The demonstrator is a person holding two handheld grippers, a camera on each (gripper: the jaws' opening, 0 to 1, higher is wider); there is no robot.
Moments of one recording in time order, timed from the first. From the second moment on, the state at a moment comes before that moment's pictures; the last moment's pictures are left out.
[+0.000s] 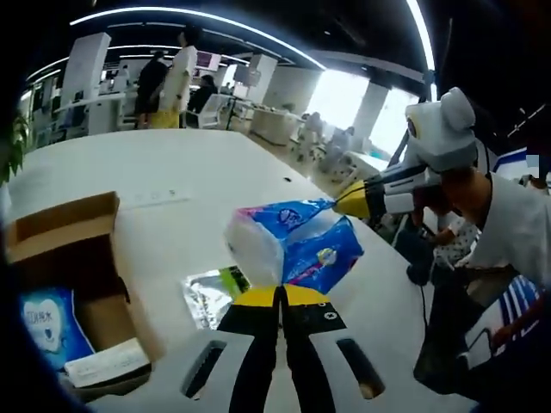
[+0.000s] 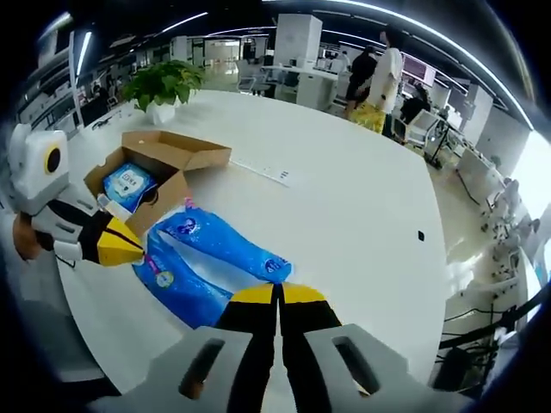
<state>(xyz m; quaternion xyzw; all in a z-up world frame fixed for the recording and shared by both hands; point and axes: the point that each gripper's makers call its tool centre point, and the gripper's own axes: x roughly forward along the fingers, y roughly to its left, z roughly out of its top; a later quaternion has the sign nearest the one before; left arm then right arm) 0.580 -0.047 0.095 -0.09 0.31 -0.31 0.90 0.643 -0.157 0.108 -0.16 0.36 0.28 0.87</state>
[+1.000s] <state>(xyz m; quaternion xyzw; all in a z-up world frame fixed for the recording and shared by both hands) 0.597 -0.123 0.053 -0.11 0.31 -0.32 0.89 0.651 -0.237 0.072 -0.17 0.38 0.24 0.87</state>
